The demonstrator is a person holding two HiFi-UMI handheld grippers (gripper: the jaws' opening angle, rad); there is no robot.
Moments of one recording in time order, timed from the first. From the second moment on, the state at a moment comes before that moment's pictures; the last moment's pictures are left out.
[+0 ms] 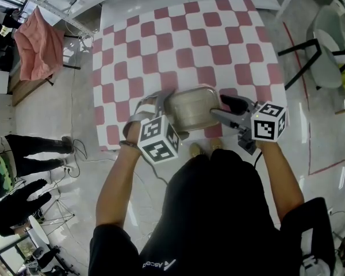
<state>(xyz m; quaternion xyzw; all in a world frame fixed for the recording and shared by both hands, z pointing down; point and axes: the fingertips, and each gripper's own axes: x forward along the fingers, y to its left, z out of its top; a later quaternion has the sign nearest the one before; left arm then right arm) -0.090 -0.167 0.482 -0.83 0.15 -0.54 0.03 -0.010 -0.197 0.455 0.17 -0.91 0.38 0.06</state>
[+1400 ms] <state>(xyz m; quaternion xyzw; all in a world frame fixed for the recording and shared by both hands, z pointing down) -0.075 -0.163 0.475 -0.84 0.13 -0.52 0.09 -0.029 -0.190 0.457 0.12 -0.82 0.56 -0.04</state>
